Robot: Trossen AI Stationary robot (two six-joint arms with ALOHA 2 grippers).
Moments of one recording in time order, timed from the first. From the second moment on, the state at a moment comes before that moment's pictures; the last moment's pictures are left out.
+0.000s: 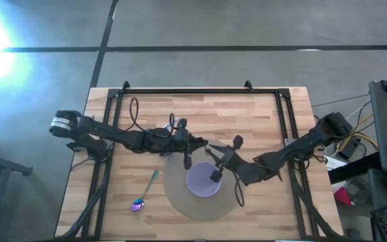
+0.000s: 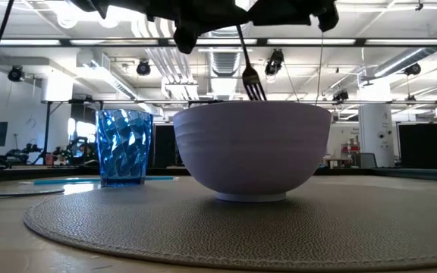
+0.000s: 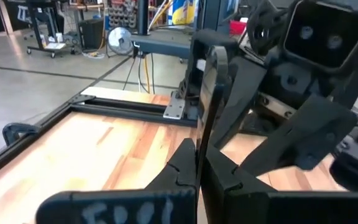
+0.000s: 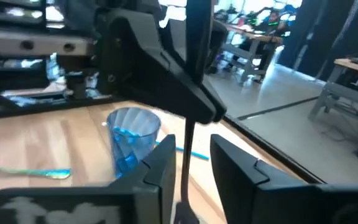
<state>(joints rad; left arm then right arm) -0.12 1.47 0.93 0.45 -0.24 -0.11 0.47 1.55 0.91 0.33 1.05 0.15</state>
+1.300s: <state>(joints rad) -0.25 1.45 0.93 0.37 -0.25 -0.14 0.39 1.36 0.91 0.32 0.43 -0.09</state>
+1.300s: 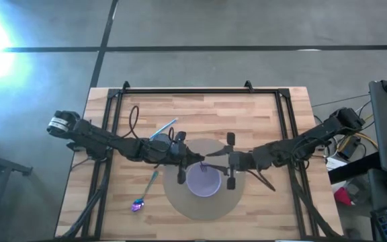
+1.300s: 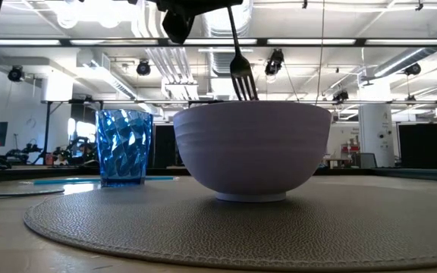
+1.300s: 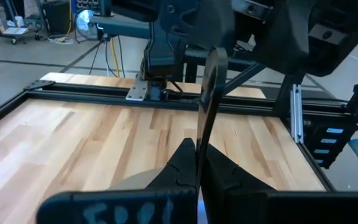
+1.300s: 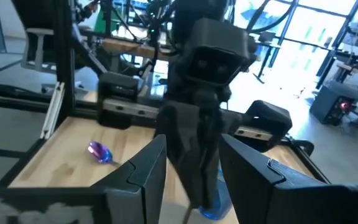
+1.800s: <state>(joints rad) -0.25 1.48 0.96 0.37 -0.22 -0.07 0.34 1.37 0.91 0.38 0.36 -0.05</state>
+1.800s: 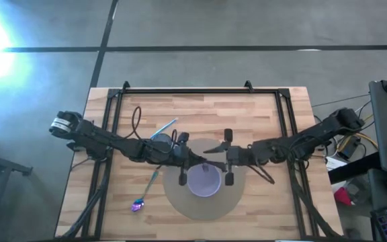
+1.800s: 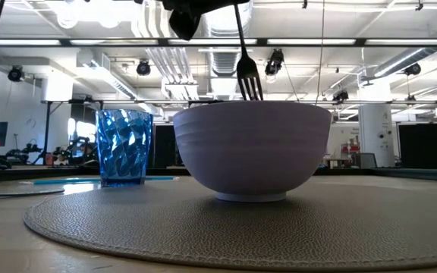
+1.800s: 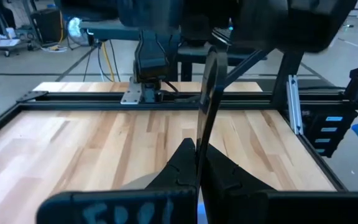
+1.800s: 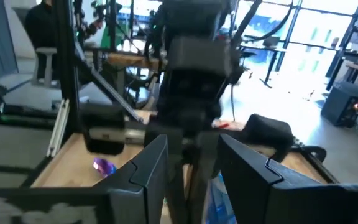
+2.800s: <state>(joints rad) -0.25 1.49 0.96 0.36 -0.20 -0.01 0.34 1.45 0.91 0.44 0.37 -0.03</state>
